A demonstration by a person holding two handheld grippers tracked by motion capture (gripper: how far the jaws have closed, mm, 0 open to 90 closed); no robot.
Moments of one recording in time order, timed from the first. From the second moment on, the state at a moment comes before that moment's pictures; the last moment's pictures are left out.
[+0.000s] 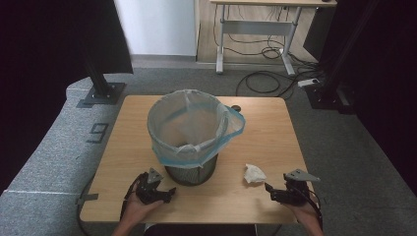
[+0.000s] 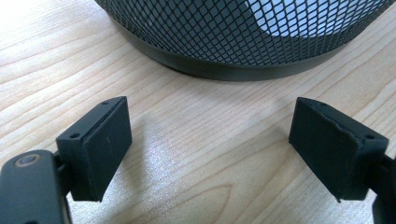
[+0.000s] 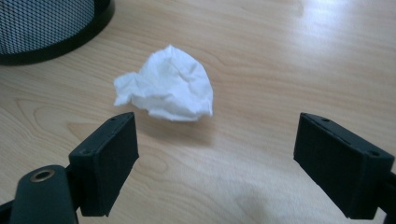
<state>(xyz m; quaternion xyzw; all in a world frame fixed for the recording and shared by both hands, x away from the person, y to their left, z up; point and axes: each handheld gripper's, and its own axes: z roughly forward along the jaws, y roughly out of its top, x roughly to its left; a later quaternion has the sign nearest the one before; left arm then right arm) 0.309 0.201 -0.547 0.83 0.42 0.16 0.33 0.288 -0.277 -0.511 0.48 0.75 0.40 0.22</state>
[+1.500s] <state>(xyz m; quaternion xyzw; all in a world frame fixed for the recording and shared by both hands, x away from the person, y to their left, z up) 0.313 0.197 -0.547 0.83 0.41 0.16 0.33 0.314 -0.235 -0.526 0.43 0.79 0.39 0.21</state>
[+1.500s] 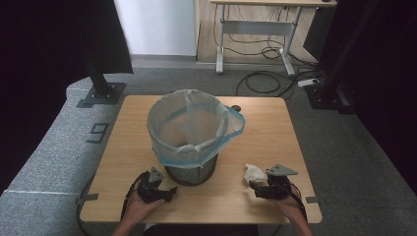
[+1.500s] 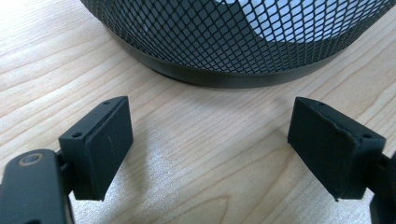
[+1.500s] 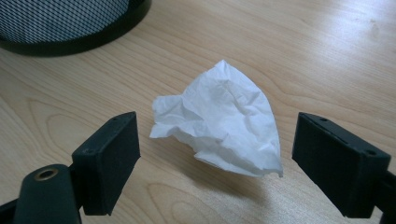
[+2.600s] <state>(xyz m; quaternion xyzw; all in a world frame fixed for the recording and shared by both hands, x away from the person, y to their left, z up) 0.312 0.197 -0.547 0.84 0.40 0.16 0.33 0.353 -0.215 -0.545 0.46 0.79 0.33 0.22</state>
